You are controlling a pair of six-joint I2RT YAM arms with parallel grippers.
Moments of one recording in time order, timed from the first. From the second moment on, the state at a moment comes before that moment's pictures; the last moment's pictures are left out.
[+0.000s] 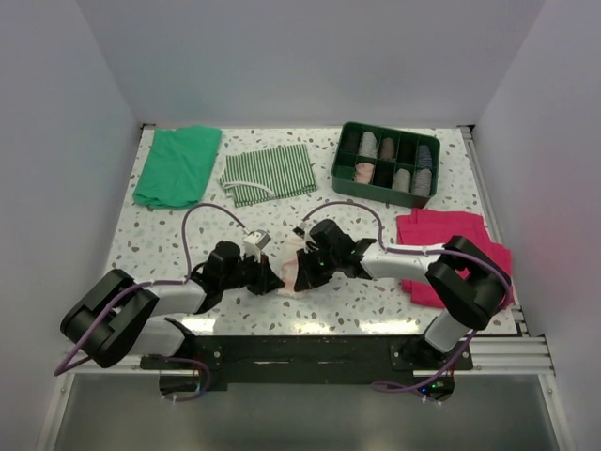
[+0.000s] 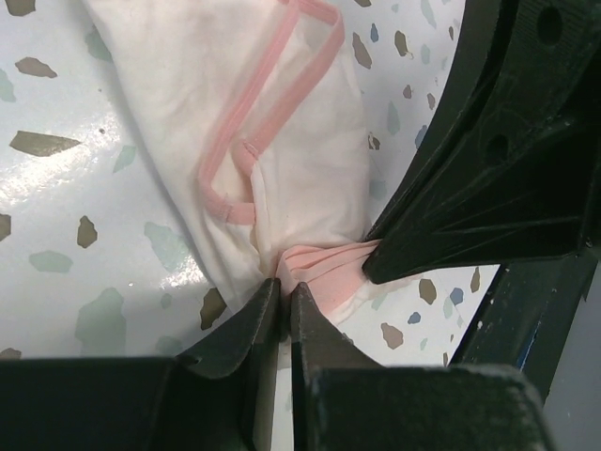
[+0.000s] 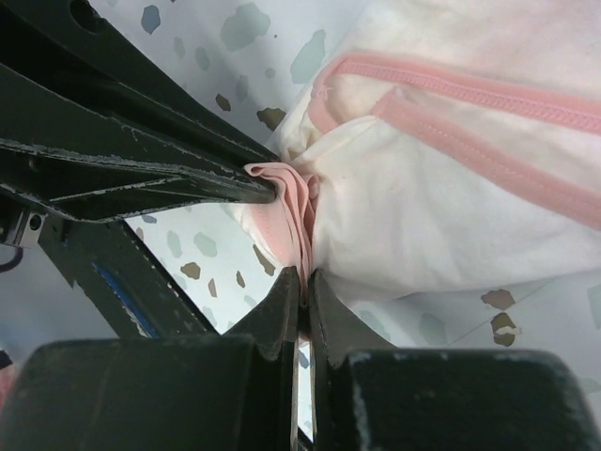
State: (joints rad) left arm -0.59 1.33 0.22 0.54 0.45 -0.45; right arm 0.86 1.63 0.81 -0.07 -0.35 0.53
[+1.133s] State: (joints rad) left arm -0.59 1.41 0.24 0.59 0.43 -0.47; right arm 0.80 1.54 0.89 -0.30 -0.19 0.47
